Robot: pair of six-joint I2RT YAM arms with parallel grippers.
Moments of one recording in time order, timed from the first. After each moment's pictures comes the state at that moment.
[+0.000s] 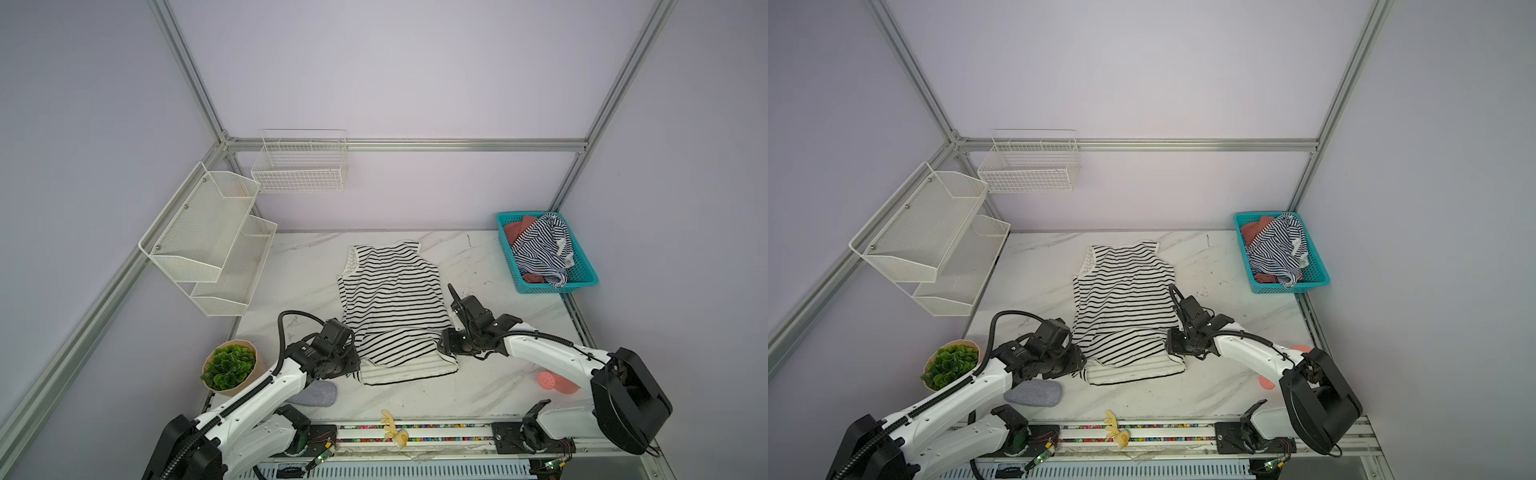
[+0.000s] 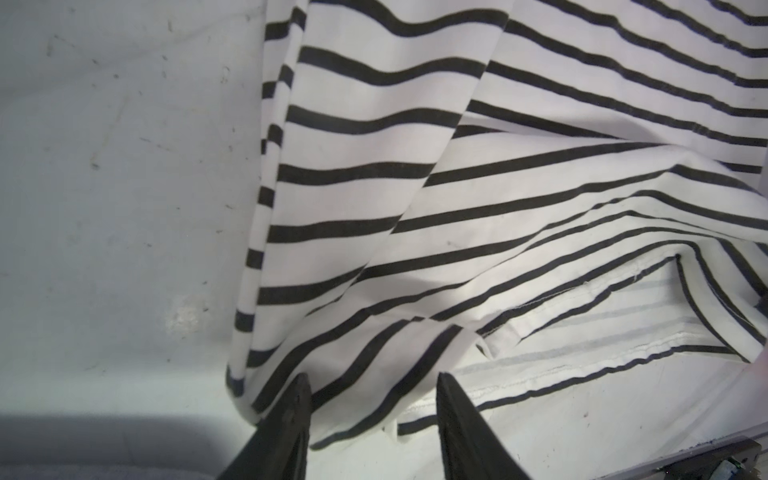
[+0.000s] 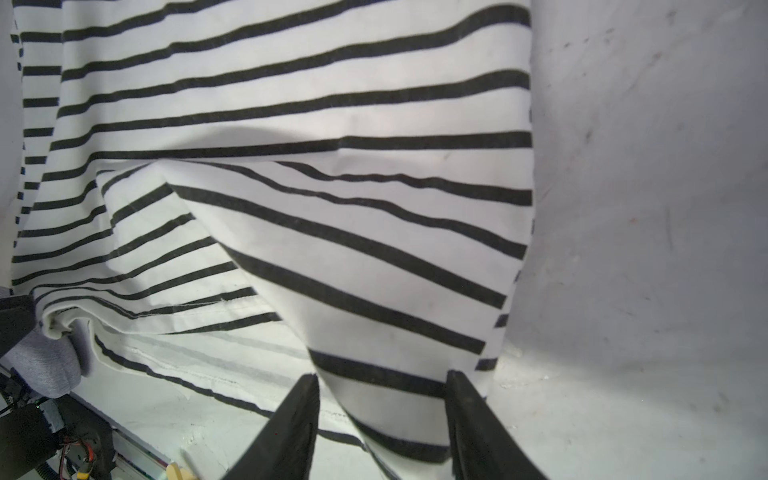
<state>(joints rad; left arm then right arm) -0.55 1.01 0.55 -0.67 0.04 -0.80 0.65 1.36 0.75 -0.49 -0.18 0.64</state>
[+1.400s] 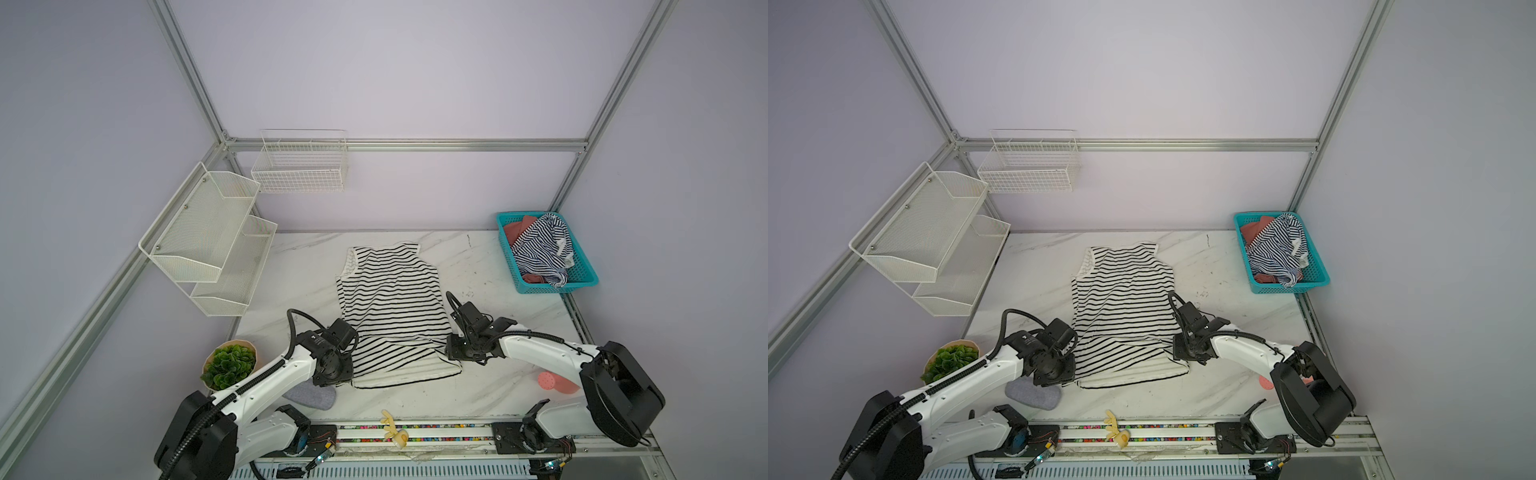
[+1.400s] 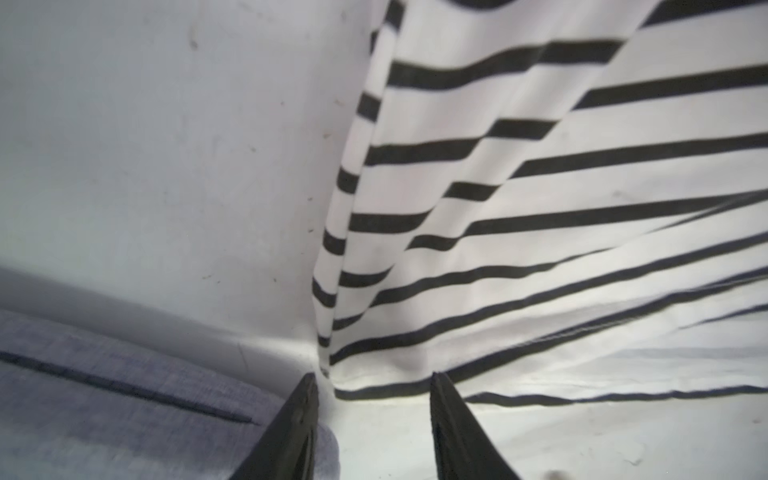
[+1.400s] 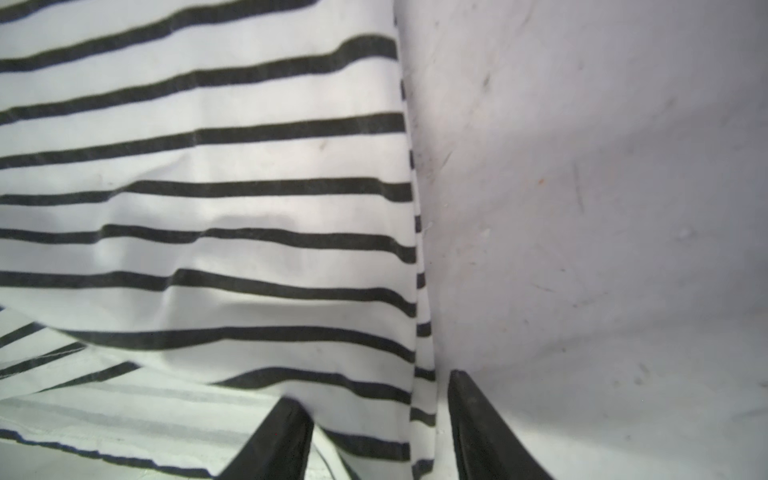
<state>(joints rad) -0.56 1.12 0.66 -0.93 -0.02 -0.74 0.65 1.40 0.72 -0.53 -0.04 0.65</state>
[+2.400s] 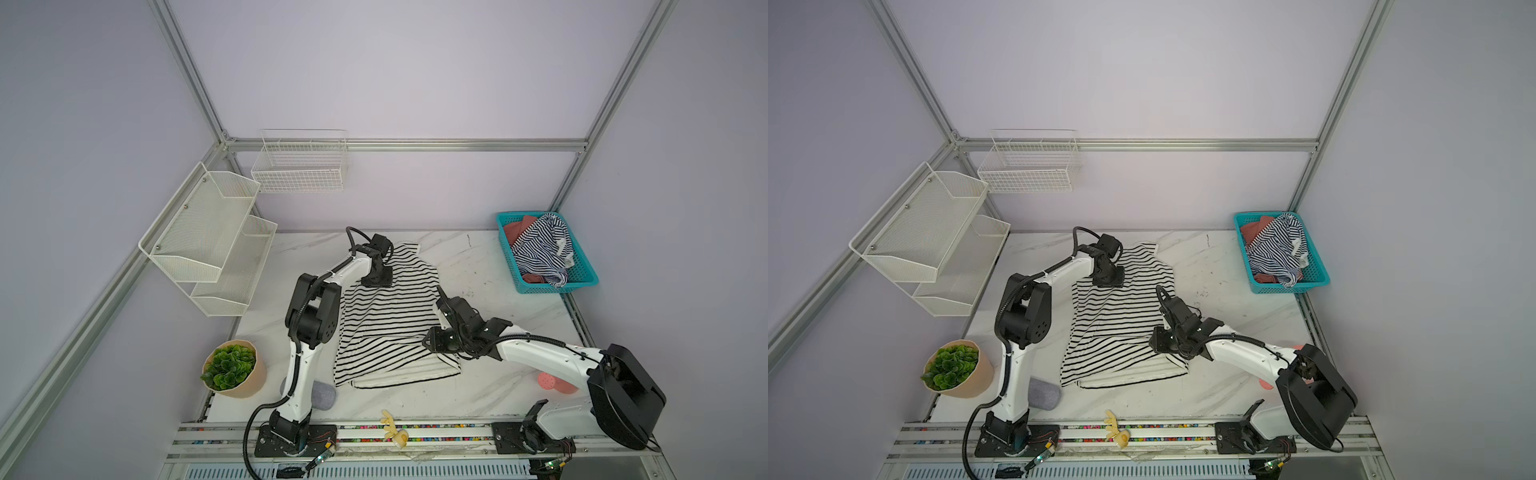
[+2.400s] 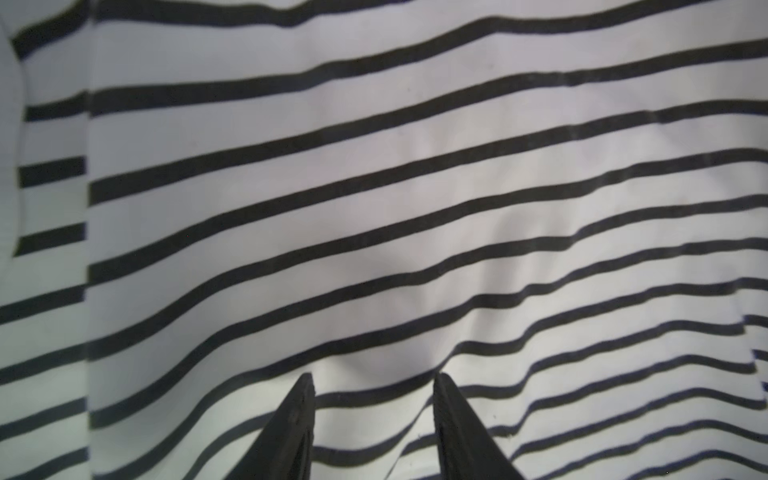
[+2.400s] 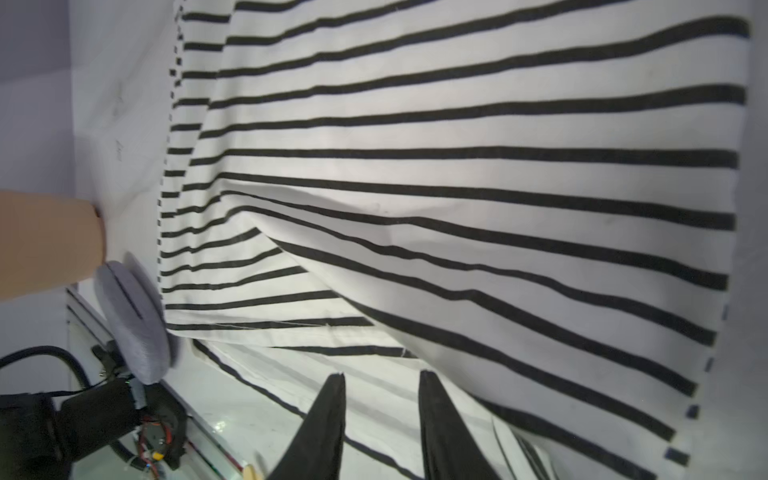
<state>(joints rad) -0.40 2.27 1.84 -0.77 0.02 -0.36 0.75 1.42 0.75 -0.31 -0.21 0.72</state>
